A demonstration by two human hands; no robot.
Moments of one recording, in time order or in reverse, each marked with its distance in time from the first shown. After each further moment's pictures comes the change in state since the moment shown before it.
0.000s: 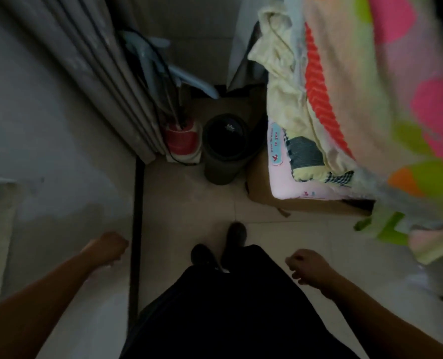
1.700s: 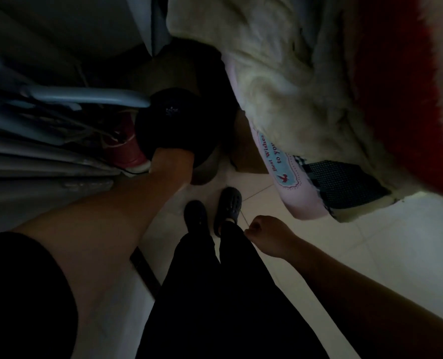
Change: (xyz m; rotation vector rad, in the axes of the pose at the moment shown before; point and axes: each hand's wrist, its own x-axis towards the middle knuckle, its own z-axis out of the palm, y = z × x) left_hand 0.222 0.381 0.046 1.257 0.174 0.883; right_hand 0.154 -0.173 0.039 -0.059 -0.013 -0.036
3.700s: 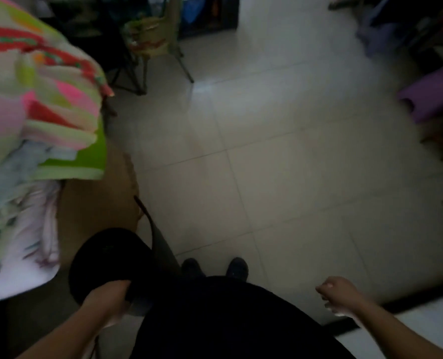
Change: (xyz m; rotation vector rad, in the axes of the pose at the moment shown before) left_hand -0.268 0.363 0.054 0.795 -0.347 0.570; right_hand -0.398 0.395 0.470 1.573 0.420 0.798
